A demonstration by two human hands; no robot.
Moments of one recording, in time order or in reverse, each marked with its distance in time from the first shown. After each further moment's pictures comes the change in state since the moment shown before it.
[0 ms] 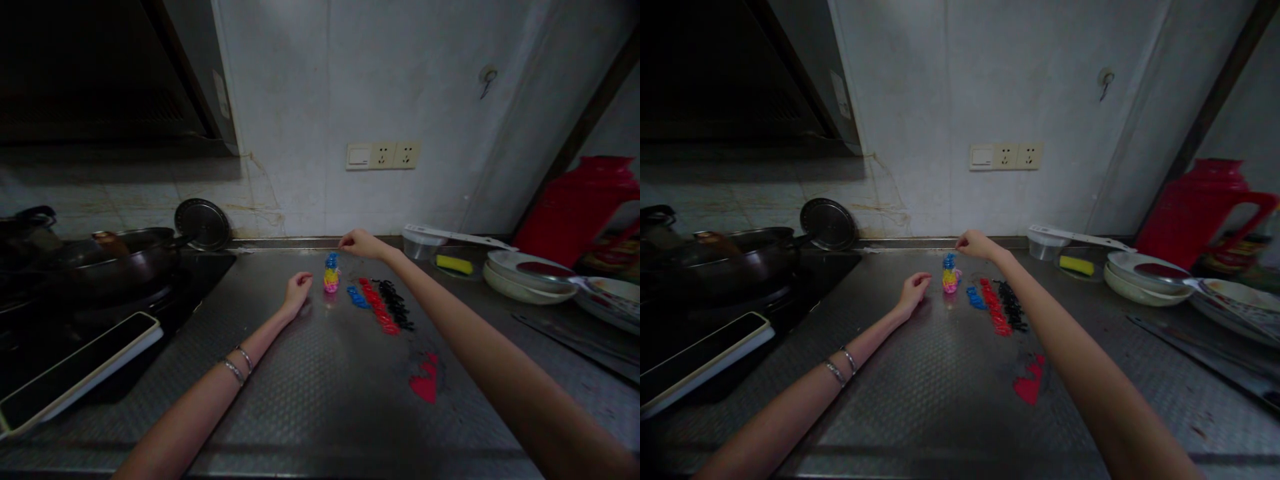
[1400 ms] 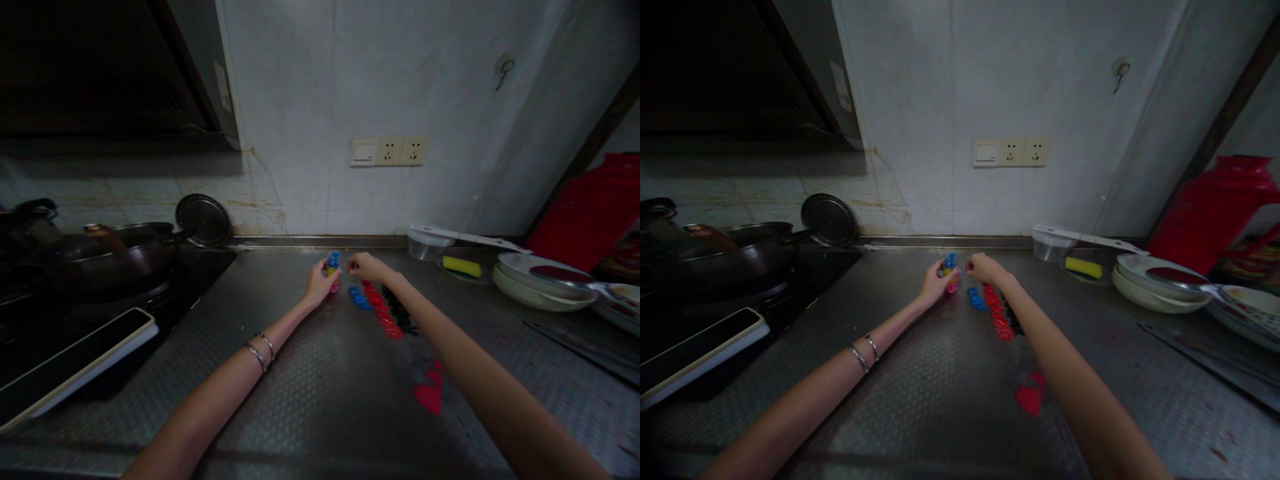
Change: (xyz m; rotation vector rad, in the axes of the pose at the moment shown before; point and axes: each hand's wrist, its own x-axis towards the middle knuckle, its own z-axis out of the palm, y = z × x) left_hand 0.018 0.010 0.053 0.092 -0.027 0.323; right_hand -0.019 0.041 0.063 -0.125 -0.090 0.094
